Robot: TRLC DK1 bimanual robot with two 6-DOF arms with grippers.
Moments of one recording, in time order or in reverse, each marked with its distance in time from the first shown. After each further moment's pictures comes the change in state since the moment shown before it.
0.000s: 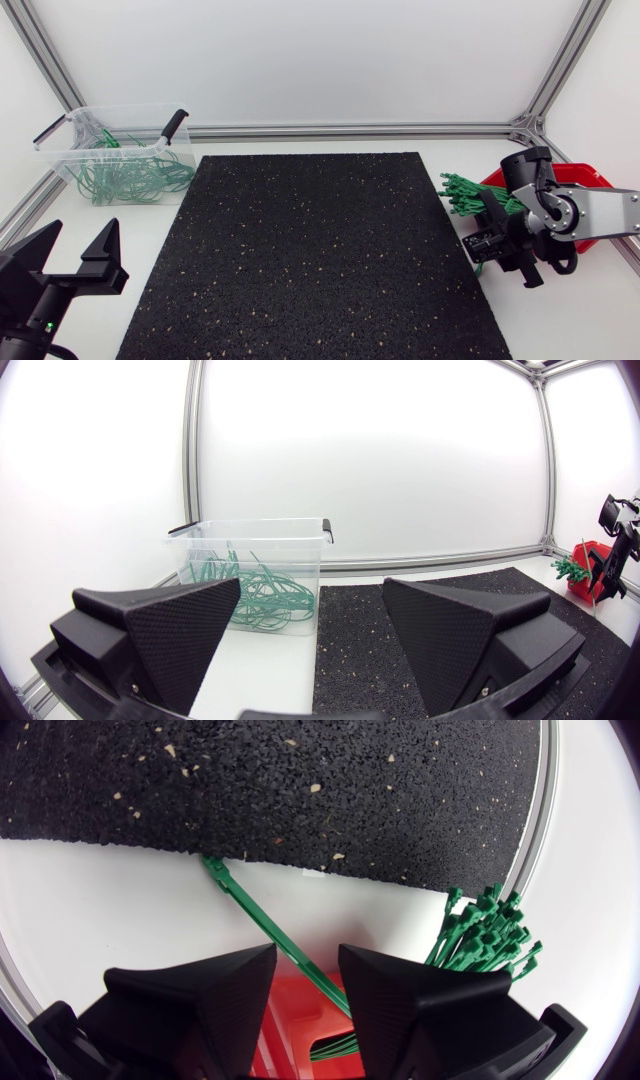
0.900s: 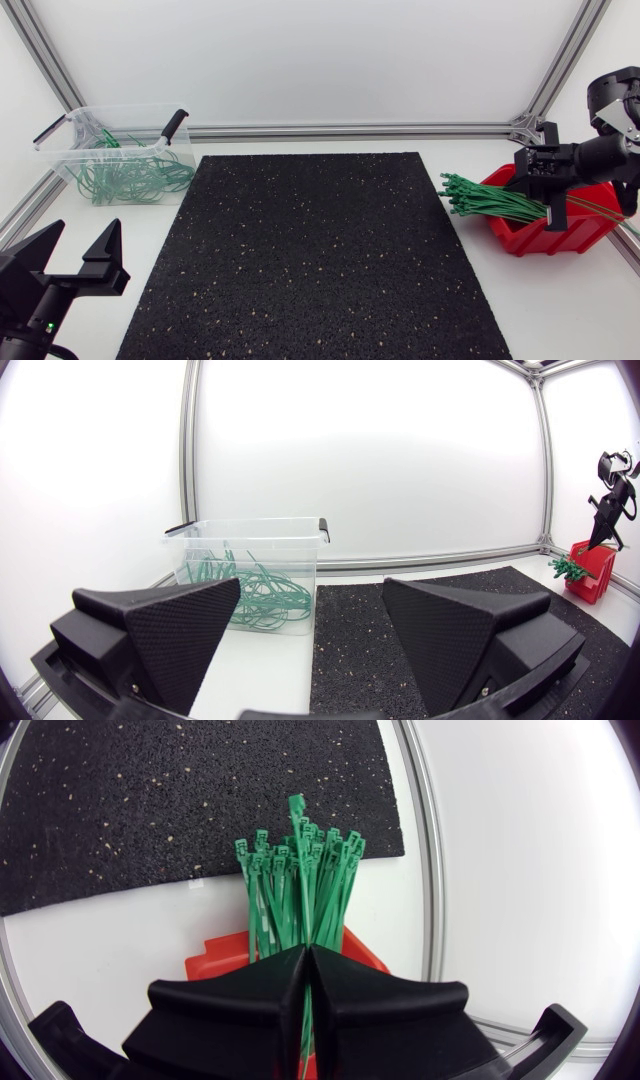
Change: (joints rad) left arm 0.000 0.000 0.000 -0.003 0.014 0.000; right arm -0.263 -0.022 0.382 -0.348 -0.472 0.209
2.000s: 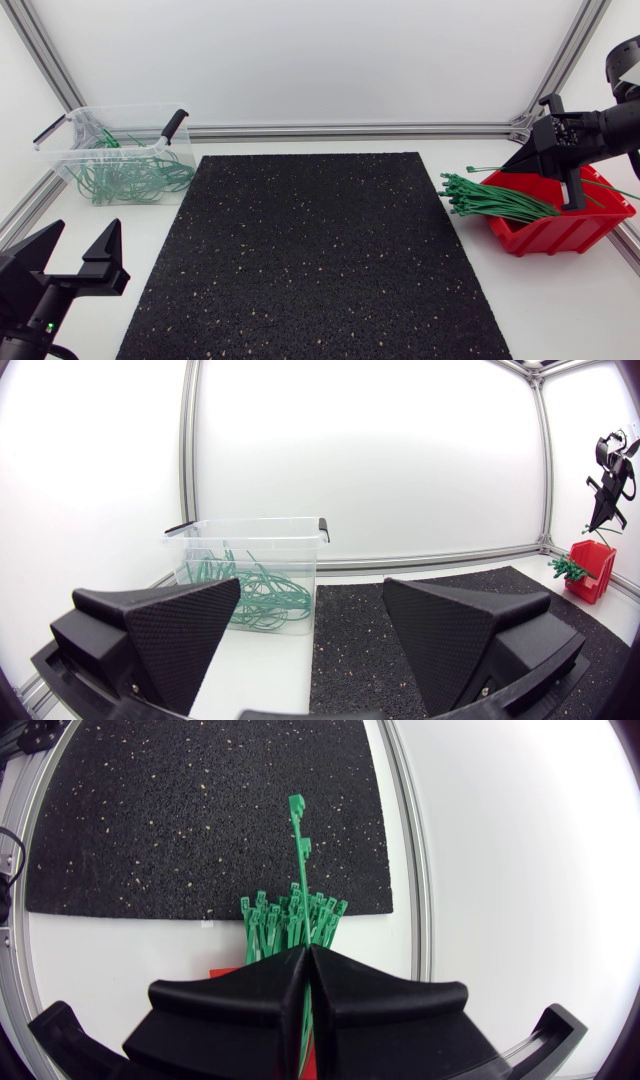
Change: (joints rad) left arm 0.001 0.000 0.000 0.000 0.000 0.000; right arm -0.019 0.015 0.199 -0.267 -0.192 -0.129
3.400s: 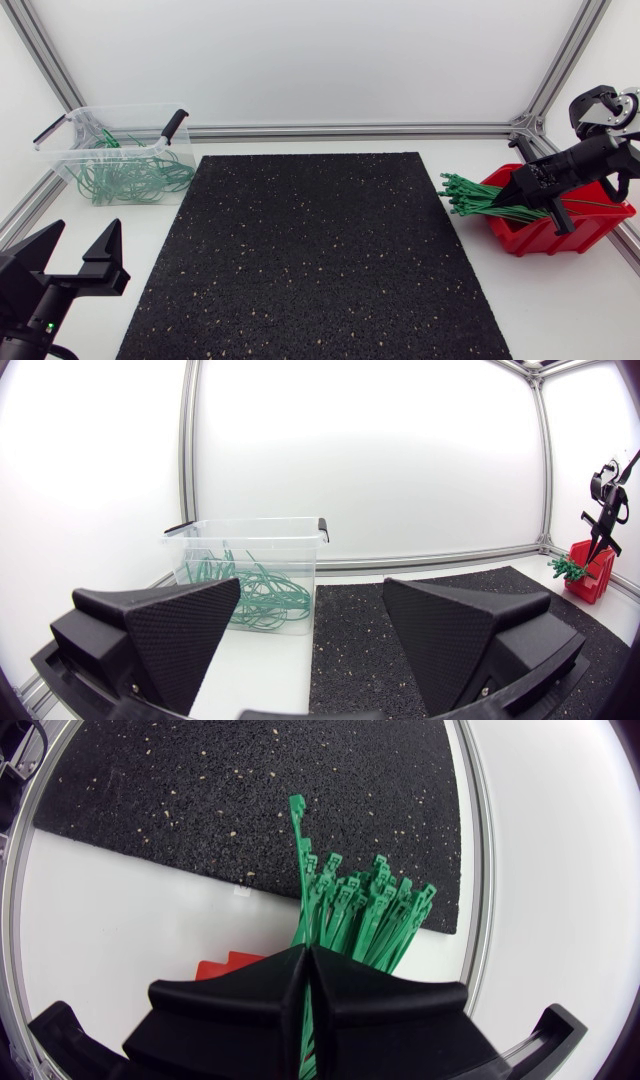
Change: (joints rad) left arm -0.001 0.000 0.000 0.000 0.001 0.000; right arm -0.039 0.215 -0.023 0.013 0.030 -0.311
